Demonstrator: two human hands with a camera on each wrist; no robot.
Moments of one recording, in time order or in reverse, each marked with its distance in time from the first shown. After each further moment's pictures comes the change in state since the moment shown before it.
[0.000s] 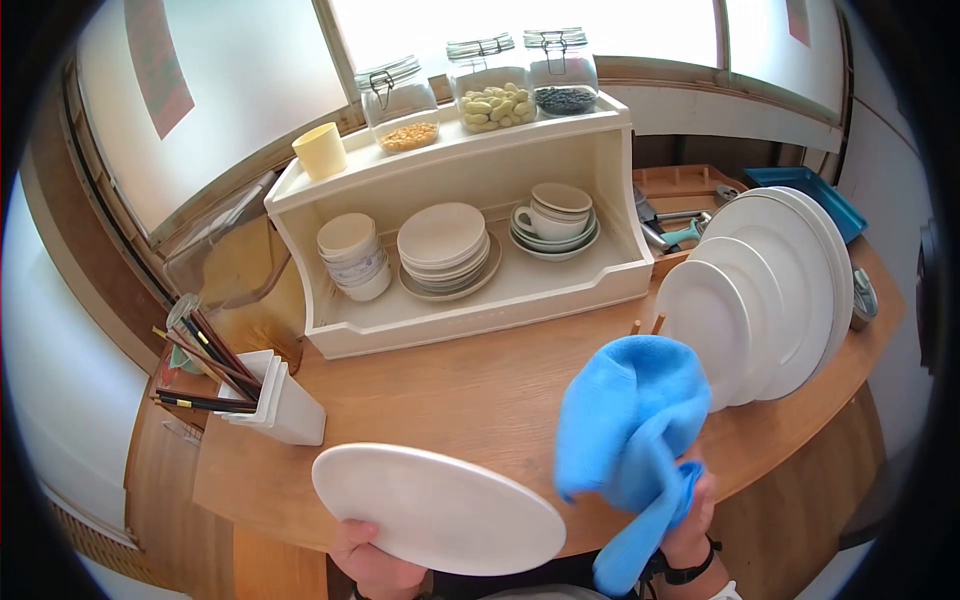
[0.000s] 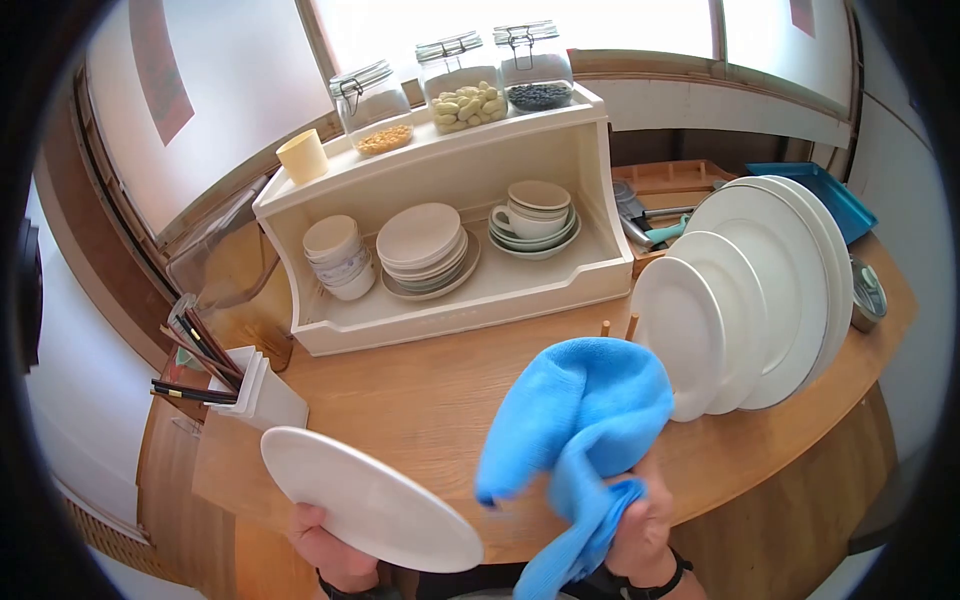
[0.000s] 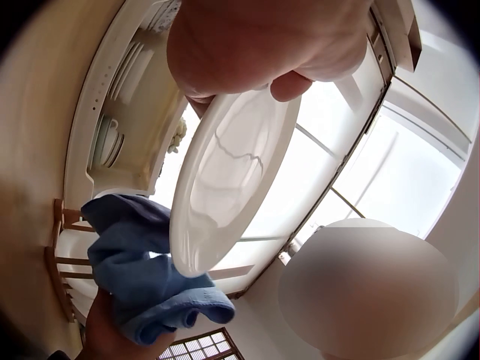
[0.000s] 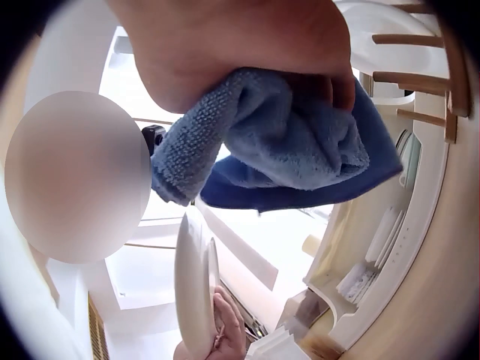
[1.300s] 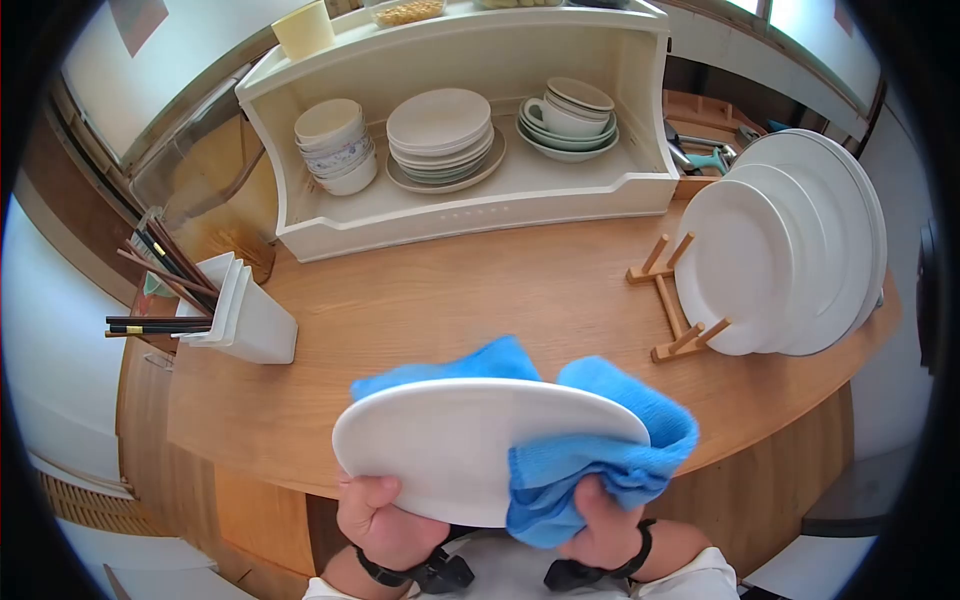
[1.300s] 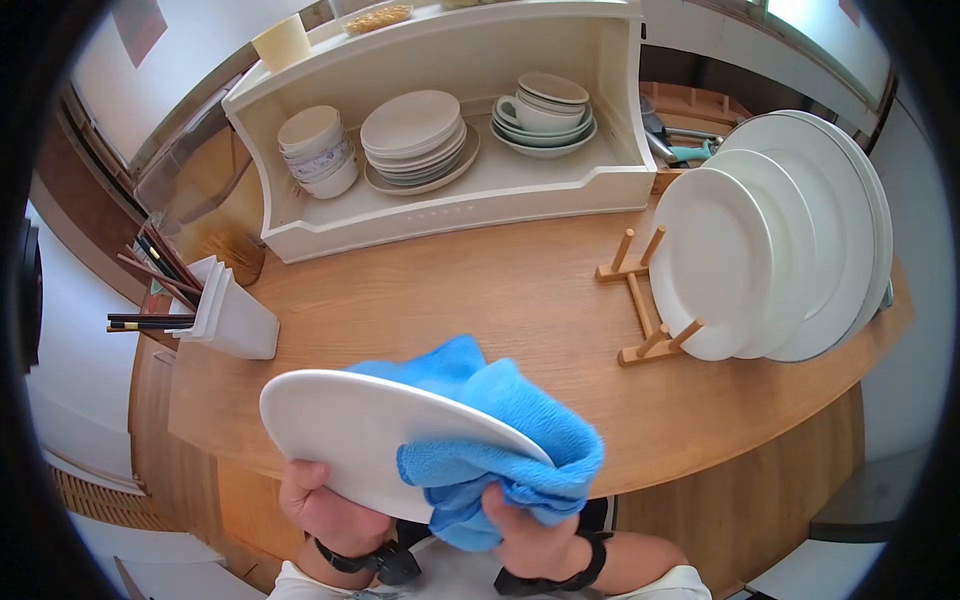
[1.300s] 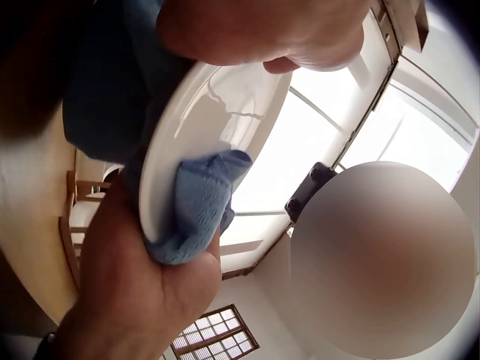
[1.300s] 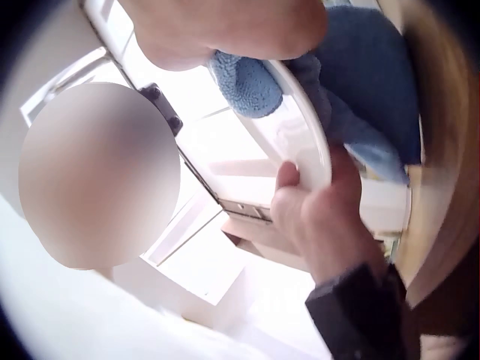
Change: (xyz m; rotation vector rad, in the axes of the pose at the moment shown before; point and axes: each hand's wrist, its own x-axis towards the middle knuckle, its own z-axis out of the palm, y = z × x) left_hand -0.010 -0.028 0.010 0.242 -0.048 0.010; right_hand -0.049 0.023 0.071 0.528 -0.067 0.555
